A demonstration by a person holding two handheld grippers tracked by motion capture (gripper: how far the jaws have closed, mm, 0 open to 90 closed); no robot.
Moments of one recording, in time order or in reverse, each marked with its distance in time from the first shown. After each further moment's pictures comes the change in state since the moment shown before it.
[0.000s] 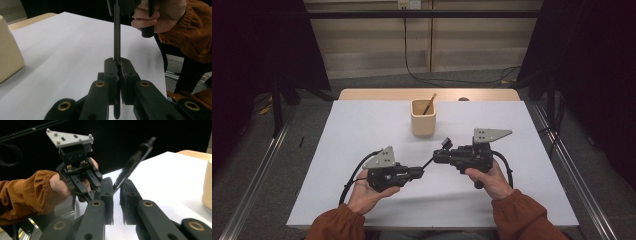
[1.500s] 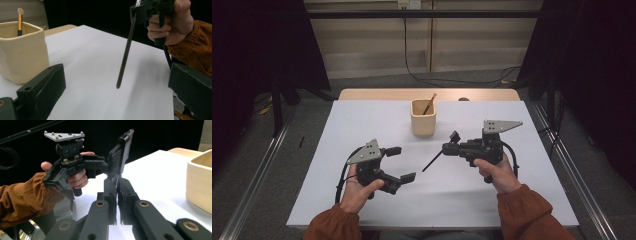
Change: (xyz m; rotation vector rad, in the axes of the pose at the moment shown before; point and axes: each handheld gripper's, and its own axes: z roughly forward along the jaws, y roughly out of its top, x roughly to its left) left arm 0.008 0.006 -0.026 -0.105 0.109 -0.082; right arm -0.008 0.018 -0.023 0.032 -0.046 0.023
